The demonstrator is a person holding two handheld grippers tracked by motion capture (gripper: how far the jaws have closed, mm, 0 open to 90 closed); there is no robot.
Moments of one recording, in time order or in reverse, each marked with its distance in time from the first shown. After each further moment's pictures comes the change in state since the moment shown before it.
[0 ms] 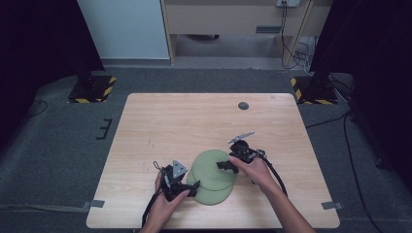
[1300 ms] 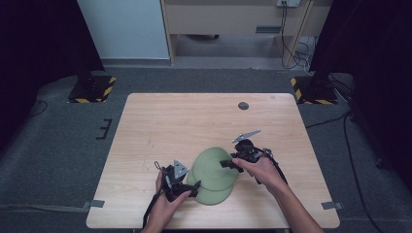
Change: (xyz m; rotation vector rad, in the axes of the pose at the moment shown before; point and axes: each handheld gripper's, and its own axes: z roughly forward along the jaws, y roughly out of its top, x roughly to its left) left arm -0.002 0.000 0.001 -0.008 0.021 0.009; right arm 0.010 0.002 -0.033 -0.031 0.085 -0.053
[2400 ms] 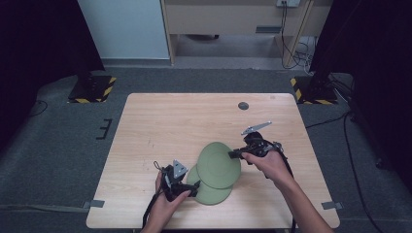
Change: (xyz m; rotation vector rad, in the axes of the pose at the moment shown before) left arm 0.002 0.000 0.000 0.008 -0.011 -0.021; right arm -0.004 0.015 -0.041 -0.038 0.028 -0.010
